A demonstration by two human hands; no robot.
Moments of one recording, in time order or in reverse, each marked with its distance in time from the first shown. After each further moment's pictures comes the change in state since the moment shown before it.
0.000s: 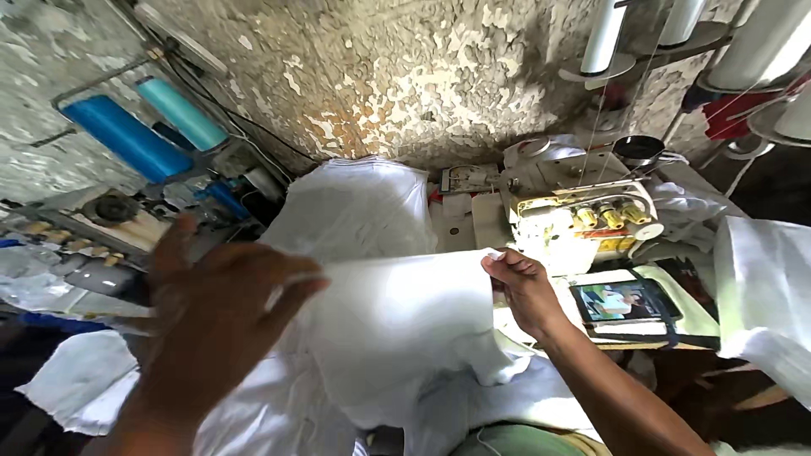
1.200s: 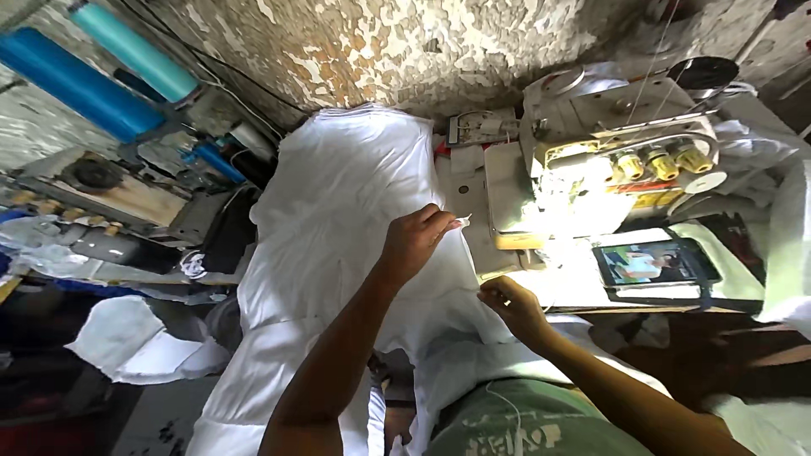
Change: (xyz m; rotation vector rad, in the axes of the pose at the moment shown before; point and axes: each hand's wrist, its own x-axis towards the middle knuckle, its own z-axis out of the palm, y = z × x) left_hand 0.050 0.054 0.201 -0.480 0.116 0.187; right_hand -0.049 0.121 -0.038 -0.717 -0.177 -0.236
